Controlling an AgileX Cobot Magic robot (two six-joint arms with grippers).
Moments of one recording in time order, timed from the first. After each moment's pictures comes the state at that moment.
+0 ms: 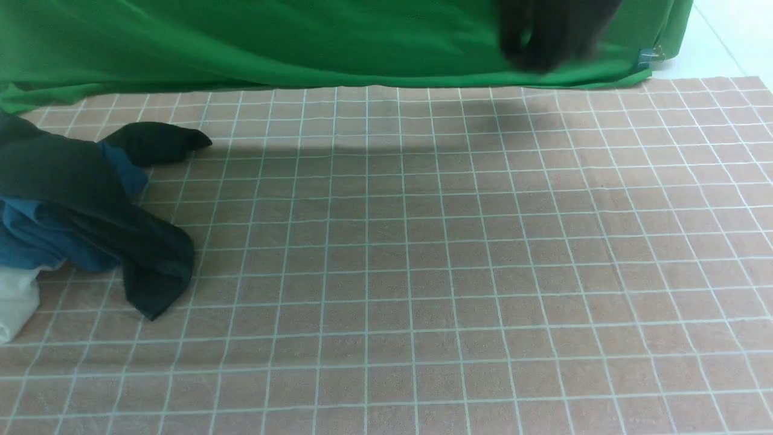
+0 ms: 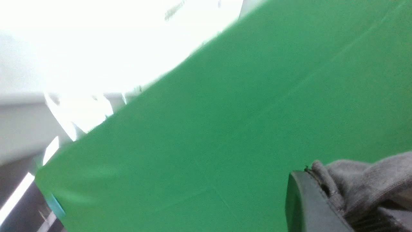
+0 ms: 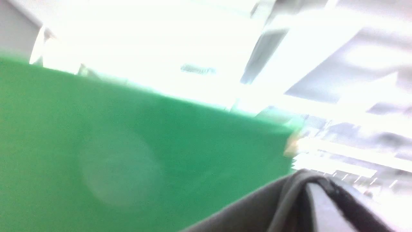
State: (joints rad) right arm 0.10 1.49 -2.32 -0.13 0.46 -0.17; left arm -0.09 1.51 -2.48 0.05 0.77 0.67
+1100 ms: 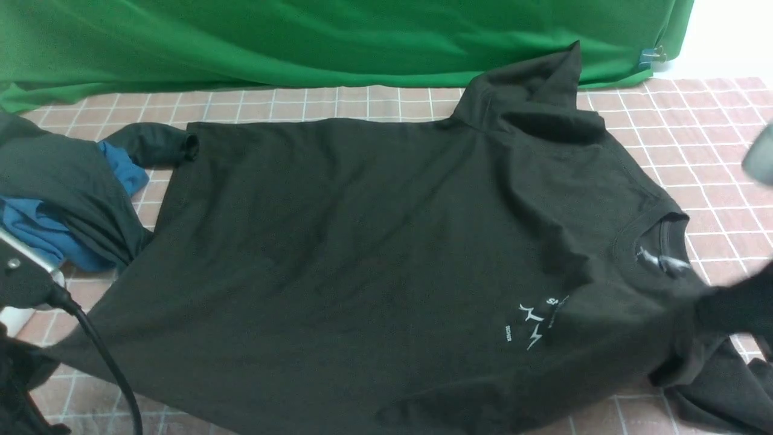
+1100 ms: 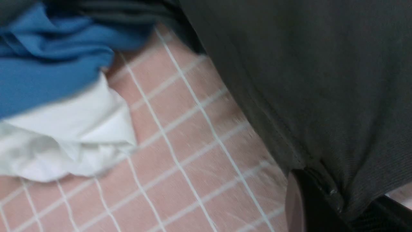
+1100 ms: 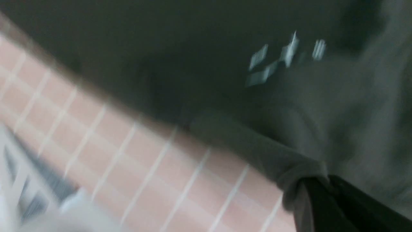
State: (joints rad) right arm 0.35 0.99 -0.98 0.24 1.11 -0.15; left arm -0.09 0.76 -0.61 0.15 0.91 0.42
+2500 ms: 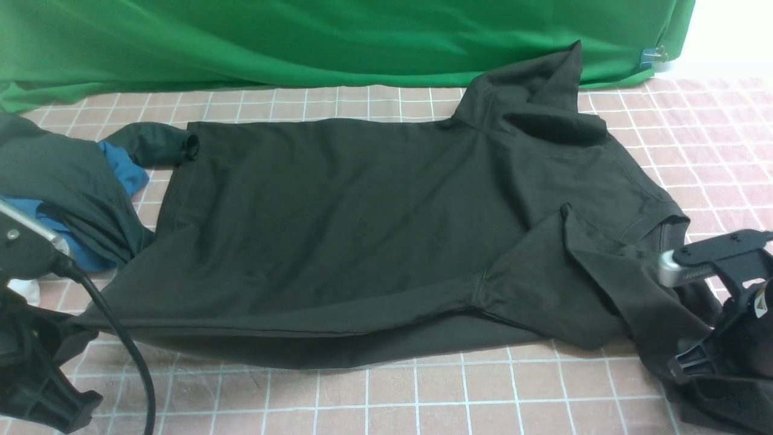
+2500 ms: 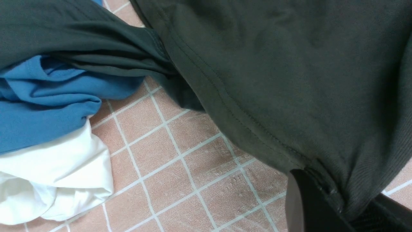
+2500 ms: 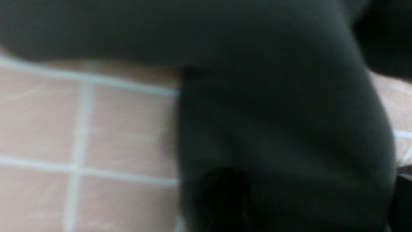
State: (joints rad) right arm 0.14 1.52 -0.67 -0.15 0.71 0.13; left arm -0.09 0.76 -0.60 0.02 0.81 0.42
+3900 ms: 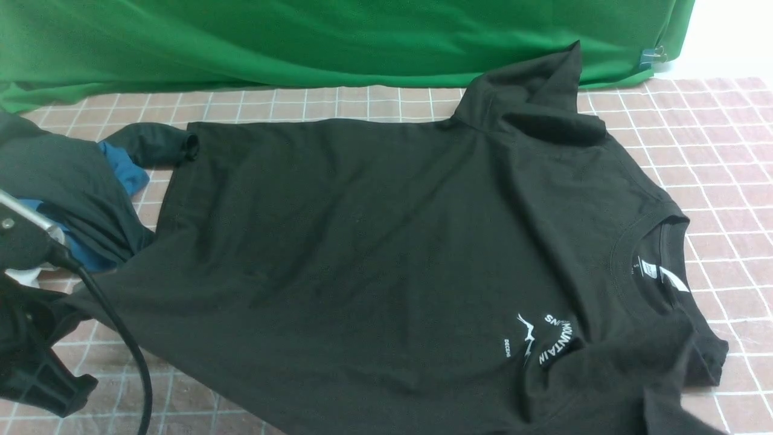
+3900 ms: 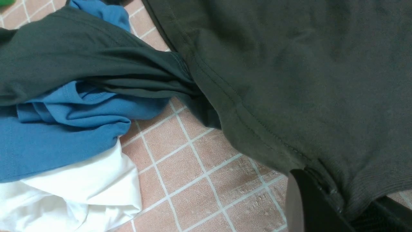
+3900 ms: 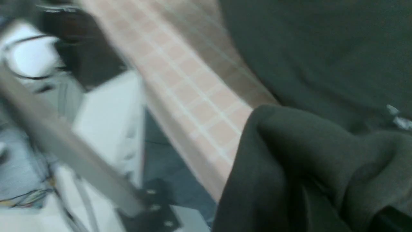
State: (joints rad) right arm 0.44 0.27 -0.66 0.61 1.23 -0.42; left arm -0.09 0.76 -0.60 0.08 0.75 0.42
